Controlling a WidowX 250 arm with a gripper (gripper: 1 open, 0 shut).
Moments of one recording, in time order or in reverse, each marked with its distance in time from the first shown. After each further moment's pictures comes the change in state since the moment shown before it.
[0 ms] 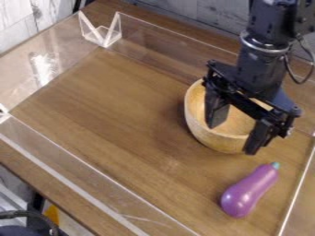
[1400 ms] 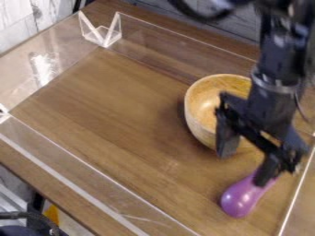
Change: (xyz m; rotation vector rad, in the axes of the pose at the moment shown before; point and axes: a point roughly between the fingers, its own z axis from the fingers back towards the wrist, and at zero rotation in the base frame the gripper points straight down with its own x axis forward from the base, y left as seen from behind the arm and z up) arm -0.001 -0.025 -0.029 -0.021 0.014 -0.080
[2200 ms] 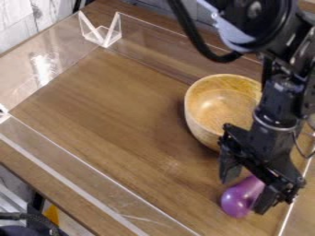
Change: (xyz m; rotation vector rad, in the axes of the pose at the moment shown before) arm 0.007 0.000 -0.037 -0.015 0.023 0.003
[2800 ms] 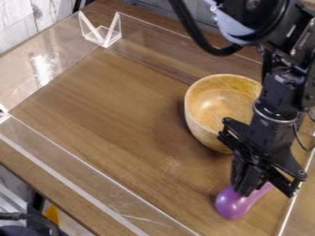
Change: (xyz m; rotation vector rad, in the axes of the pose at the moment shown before) arm -0.001 0.003 0.008 0.004 0.004 0.006
